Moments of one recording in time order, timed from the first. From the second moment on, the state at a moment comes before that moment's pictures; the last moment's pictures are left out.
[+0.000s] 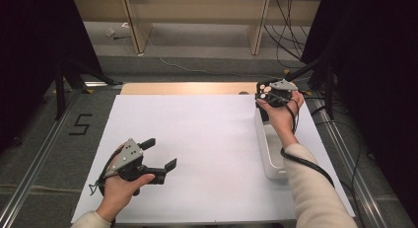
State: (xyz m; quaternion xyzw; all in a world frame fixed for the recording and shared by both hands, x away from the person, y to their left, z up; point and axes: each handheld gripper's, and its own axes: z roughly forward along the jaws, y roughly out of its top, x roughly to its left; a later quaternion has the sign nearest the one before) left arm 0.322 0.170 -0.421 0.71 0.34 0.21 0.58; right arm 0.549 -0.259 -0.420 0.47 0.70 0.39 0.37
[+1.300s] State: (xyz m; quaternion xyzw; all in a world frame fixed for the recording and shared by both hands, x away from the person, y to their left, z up) left arm 0.322 0.170 -0.421 0.71 0.34 0.21 0.57; right arm 0.553 -0.267 -0.427 0.49 0.69 0.39 0.35
